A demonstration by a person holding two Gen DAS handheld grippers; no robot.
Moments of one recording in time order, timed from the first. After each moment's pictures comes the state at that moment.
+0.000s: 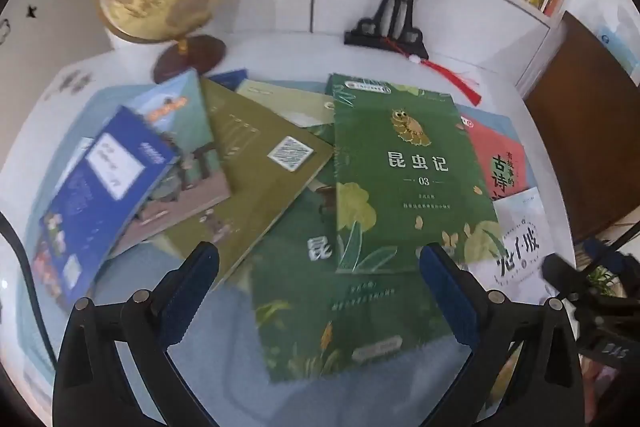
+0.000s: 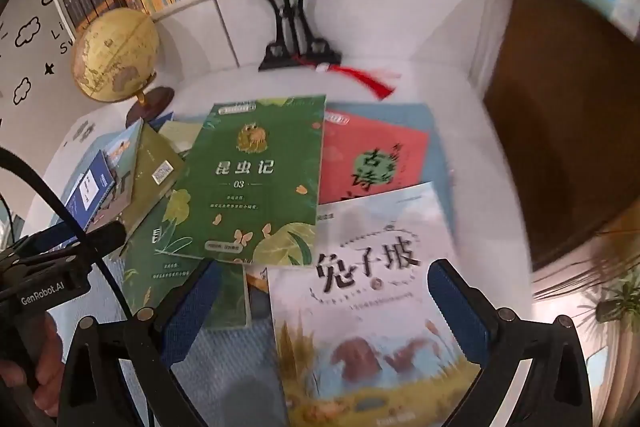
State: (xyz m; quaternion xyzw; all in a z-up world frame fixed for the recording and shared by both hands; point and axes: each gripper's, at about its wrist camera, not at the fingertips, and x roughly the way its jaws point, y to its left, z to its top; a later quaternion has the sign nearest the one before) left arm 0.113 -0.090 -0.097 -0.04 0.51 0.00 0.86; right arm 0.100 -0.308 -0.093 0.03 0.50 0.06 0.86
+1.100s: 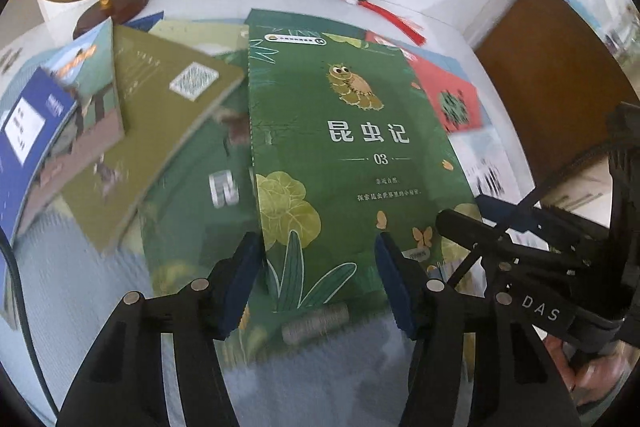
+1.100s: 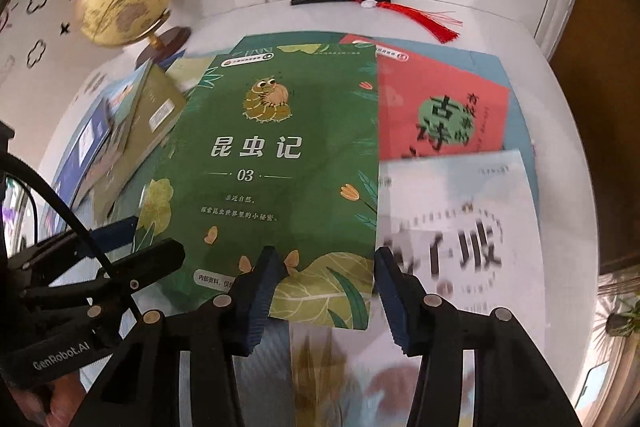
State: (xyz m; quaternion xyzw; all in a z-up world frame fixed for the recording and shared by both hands) left arm 0.091 -0.113 -0.139 -0.07 0.55 -0.11 0.83; right arm 0.099 -0.277 -0.146 0.00 0.56 0.13 0.82
